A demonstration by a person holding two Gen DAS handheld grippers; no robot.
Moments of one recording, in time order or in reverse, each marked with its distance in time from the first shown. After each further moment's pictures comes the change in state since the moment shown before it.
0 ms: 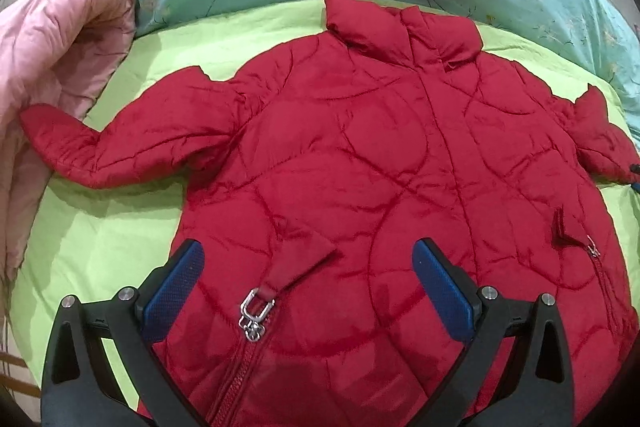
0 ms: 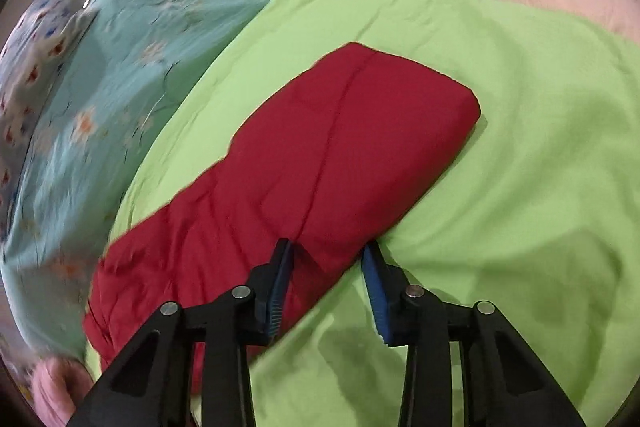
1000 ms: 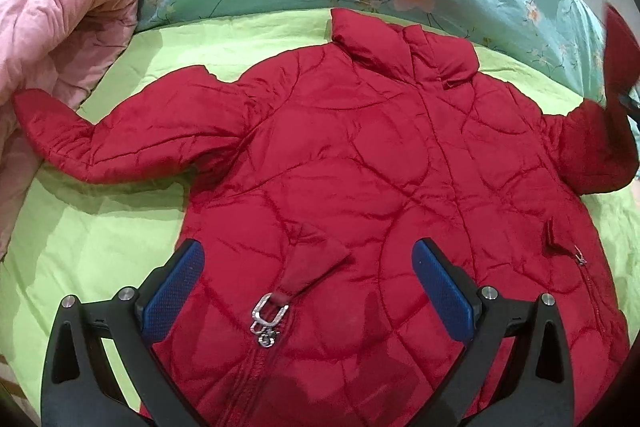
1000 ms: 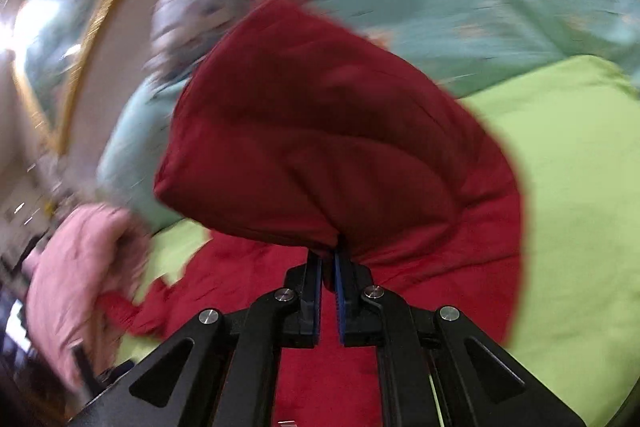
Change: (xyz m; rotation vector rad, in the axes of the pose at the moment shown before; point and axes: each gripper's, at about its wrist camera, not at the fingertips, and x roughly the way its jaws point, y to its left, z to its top) left arm -0.001 0.028 0.000 -0.052 -0.039 -0.083; right arm -0.073 0.243 -0.117 -0.617 0.102 0.504
